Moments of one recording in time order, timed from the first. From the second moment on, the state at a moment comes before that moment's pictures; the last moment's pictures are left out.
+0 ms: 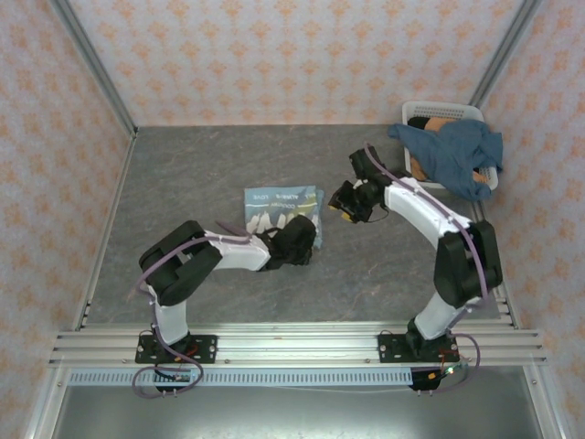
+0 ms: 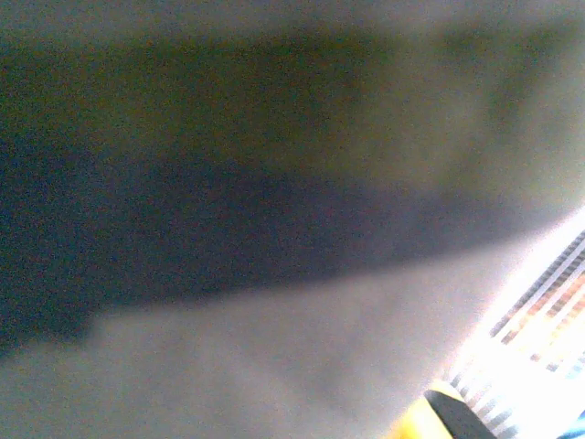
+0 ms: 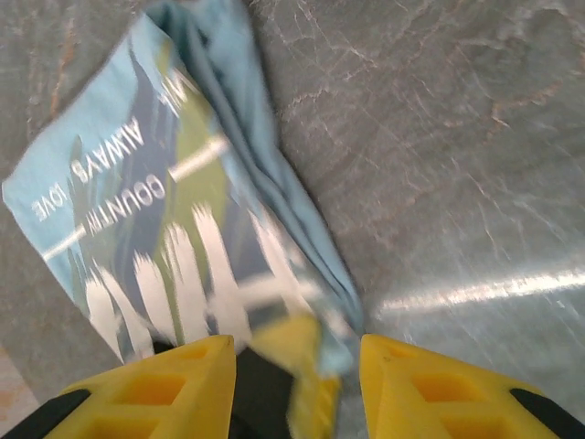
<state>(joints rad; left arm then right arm) -0.80 1.86 0.93 0.09 -0.14 -2.08 0.38 1.63 1.27 -0.78 -0.29 0.92</state>
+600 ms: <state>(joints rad) 0.01 2.00 1.30 -0.38 0.16 -1.17 0.38 1.23 1.06 -0.90 -0.25 0.99</state>
